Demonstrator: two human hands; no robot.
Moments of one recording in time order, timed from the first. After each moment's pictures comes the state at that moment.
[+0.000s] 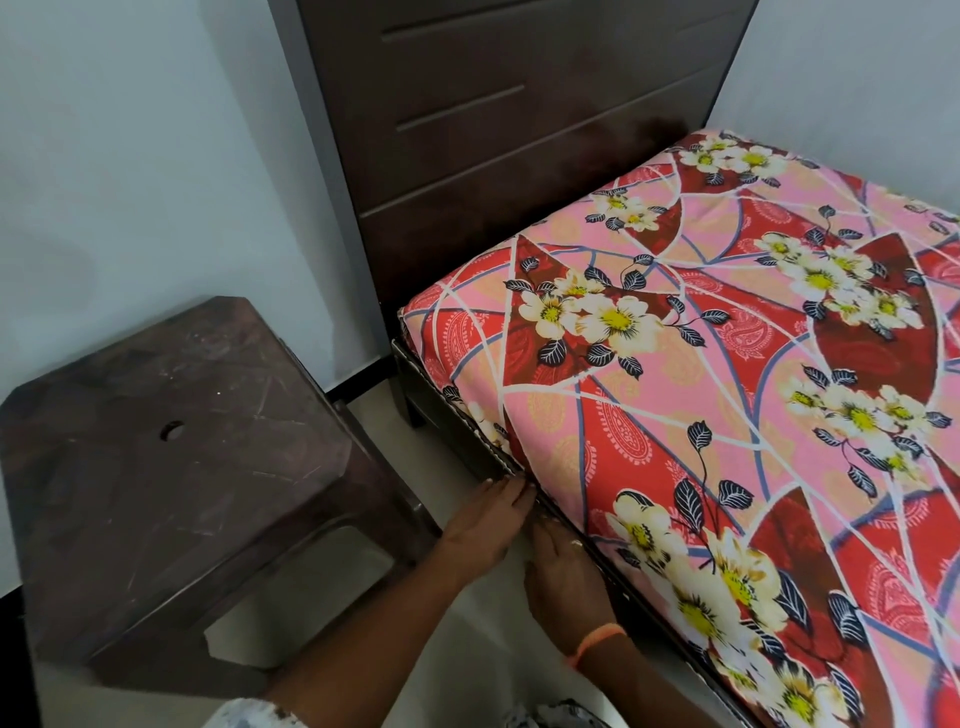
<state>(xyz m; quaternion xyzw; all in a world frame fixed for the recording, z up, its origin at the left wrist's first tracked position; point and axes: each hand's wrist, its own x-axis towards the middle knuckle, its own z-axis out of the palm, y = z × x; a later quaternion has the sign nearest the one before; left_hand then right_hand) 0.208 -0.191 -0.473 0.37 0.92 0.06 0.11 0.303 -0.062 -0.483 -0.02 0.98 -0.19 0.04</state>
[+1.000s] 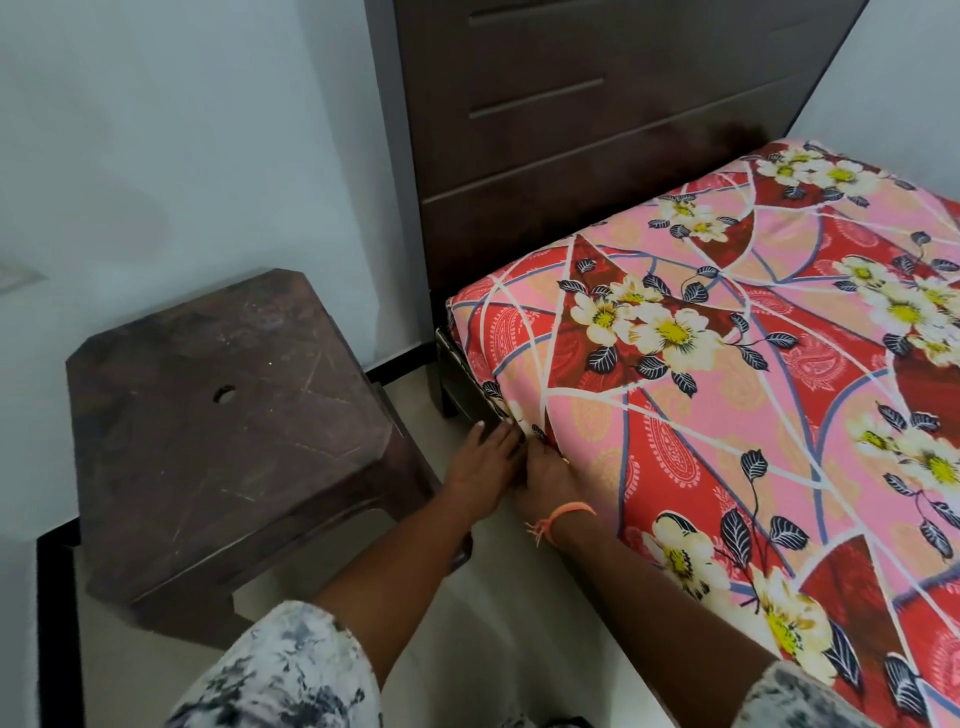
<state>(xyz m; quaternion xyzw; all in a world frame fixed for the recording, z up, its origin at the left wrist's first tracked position) 0.153 -0.222 -0.455 0.30 0.94 -0.09 0.12 0.185 -0.107 -0.430 -0.02 0.98 -0.17 0.12</state>
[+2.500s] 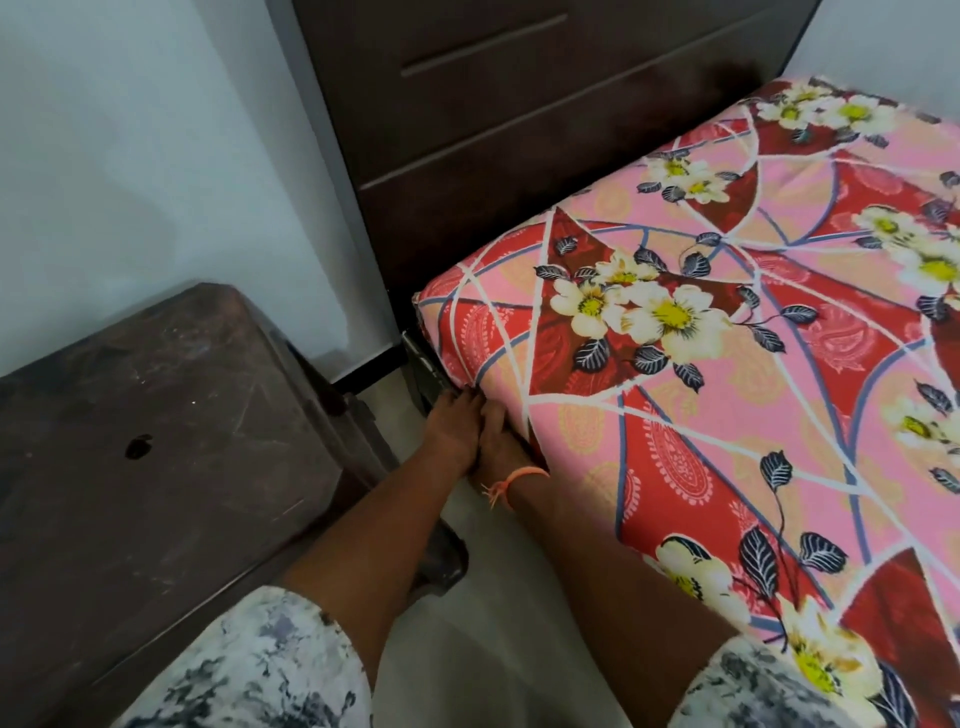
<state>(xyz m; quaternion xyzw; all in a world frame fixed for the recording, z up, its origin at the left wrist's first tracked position) 0.058 -0.213 -0.472 0.23 0.95 -0.13 0.17 0.152 -0.108 -0.302 -0.04 0.93 -0.24 0.27</state>
